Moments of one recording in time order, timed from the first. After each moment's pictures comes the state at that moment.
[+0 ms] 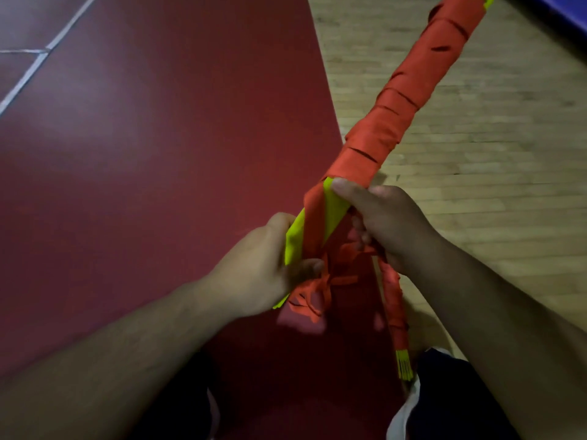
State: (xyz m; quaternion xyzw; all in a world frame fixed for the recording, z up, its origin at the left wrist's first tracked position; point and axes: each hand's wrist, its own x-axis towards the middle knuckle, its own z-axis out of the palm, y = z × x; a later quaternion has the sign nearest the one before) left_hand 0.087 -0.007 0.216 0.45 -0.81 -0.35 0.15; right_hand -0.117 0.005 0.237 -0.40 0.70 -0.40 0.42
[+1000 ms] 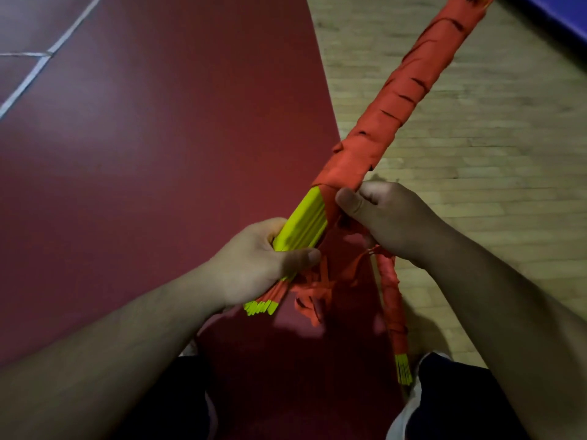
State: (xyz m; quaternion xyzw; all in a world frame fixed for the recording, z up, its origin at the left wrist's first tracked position) left_hand 0.085 -0.013 0.227 0.39 -0.65 -0.61 0.20; right_hand -0.134 0.008 0.255 -0.59 0.65 -0.31 0.36
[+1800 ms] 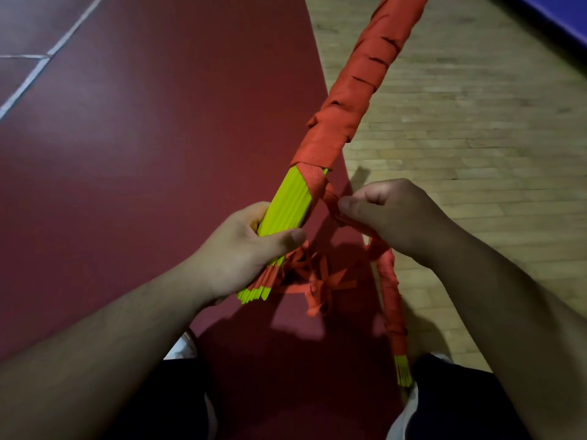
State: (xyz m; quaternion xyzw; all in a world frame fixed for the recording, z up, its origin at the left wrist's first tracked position) left_hand 0.095 -0.024 0.229 0.40 -0.65 -0.59 0.27; right_hand -0.140 0.006 0.253 -0.56 0.66 -0.33 0.36
